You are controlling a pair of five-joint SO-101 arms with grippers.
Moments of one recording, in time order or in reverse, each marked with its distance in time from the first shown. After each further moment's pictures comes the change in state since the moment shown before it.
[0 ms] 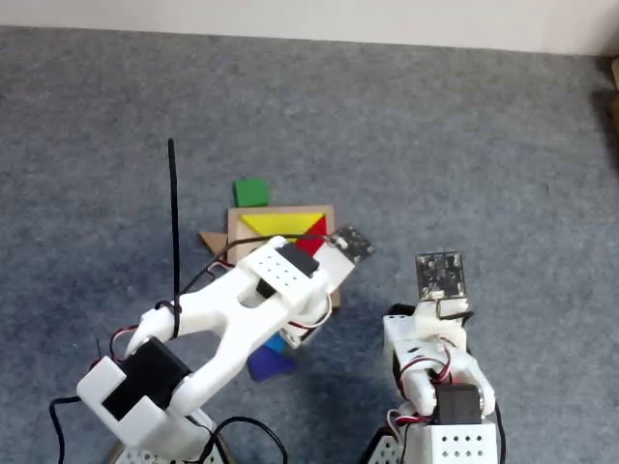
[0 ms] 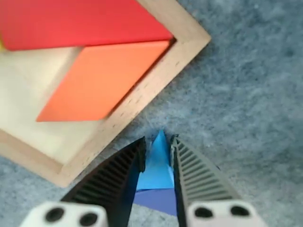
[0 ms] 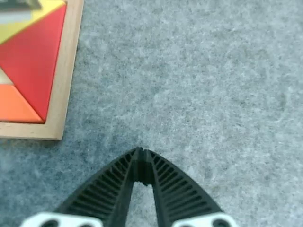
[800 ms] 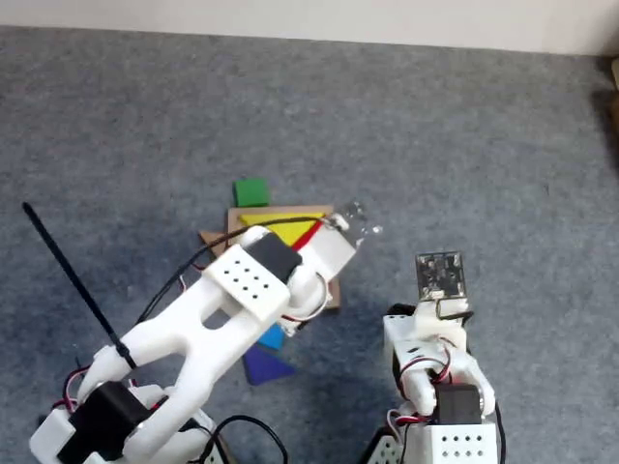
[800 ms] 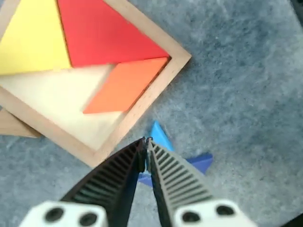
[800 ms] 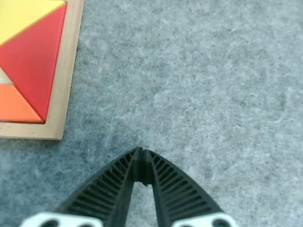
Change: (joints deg) left arm 0.0 -17.2 -2.7 8.6 -3.4; right arm 0.0 0.0 0.0 0.0 0.0
